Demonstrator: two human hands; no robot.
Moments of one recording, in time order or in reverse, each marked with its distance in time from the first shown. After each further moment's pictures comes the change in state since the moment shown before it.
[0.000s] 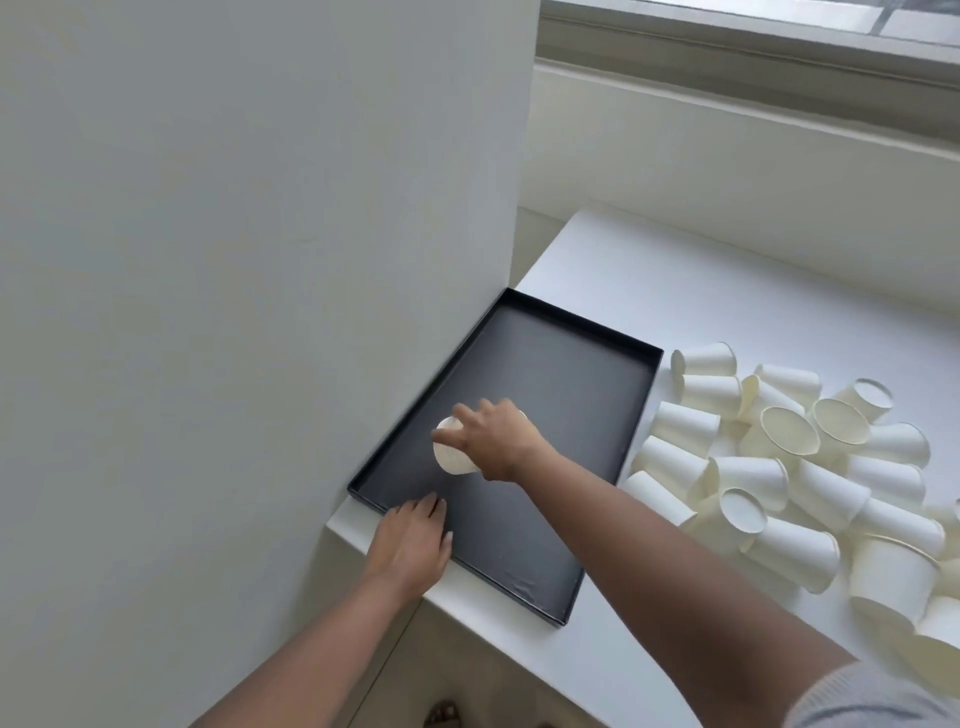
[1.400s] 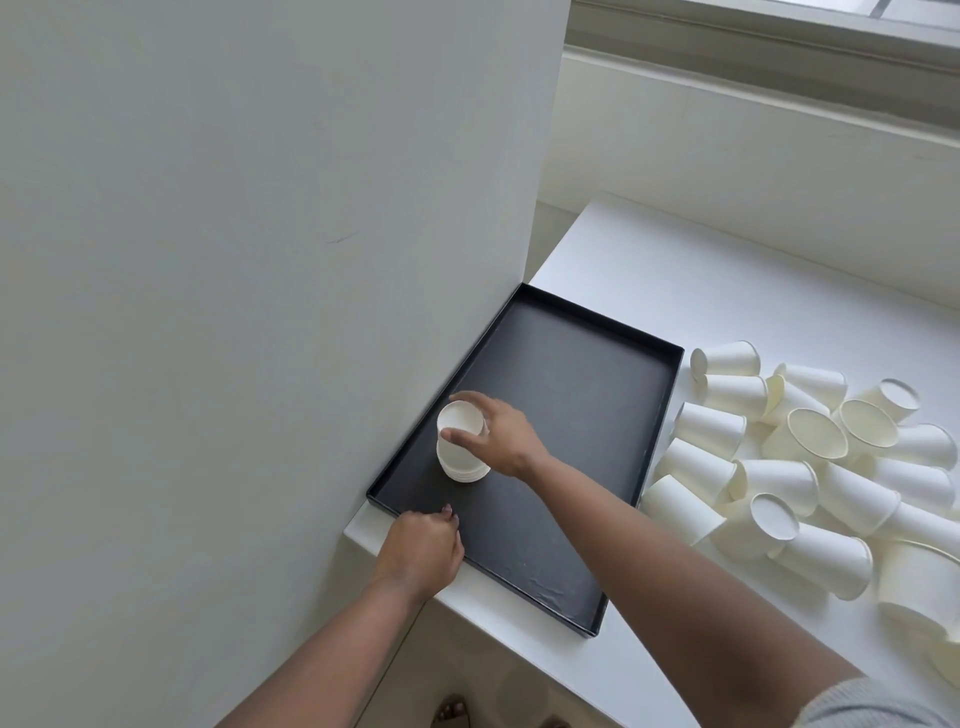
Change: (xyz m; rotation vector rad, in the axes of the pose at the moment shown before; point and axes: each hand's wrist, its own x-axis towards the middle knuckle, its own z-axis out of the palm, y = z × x) left_hand -0.001 -0.020 -0.010 0.115 0.166 0.165; right_hand 0.030 -0.015 0.013 1.199 0.138 0.441
